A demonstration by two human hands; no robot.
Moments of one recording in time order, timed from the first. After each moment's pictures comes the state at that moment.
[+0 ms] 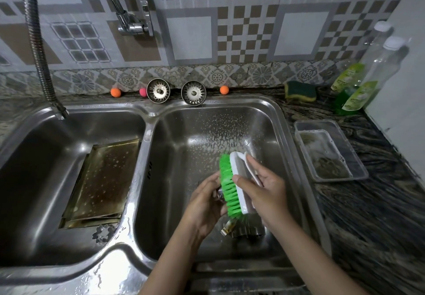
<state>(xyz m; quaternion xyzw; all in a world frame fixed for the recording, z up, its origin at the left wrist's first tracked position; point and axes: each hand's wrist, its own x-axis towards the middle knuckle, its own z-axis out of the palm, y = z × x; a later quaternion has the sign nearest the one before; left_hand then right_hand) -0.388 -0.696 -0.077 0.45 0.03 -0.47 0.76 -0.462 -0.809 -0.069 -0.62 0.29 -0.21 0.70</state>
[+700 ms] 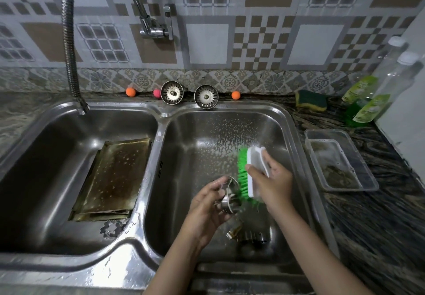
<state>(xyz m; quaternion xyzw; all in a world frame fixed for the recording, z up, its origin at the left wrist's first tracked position) -0.398 -0.671 -0.067 0.47 0.04 -0.42 0.78 -0.437 -0.824 -0.068 -0.67 0.35 -0.26 0.60</state>
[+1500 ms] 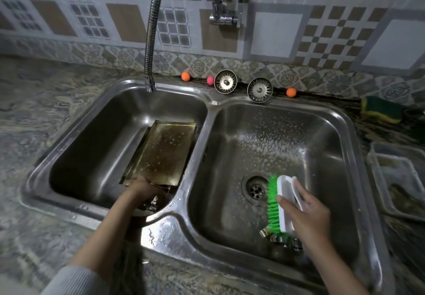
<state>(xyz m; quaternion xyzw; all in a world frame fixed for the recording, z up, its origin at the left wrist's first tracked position) -0.265 -0.462 -0.111 0.88 0.15 -0.33 0.29 -0.465 -0.788 -0.104 -0.69 0.35 -0.17 0.61</state>
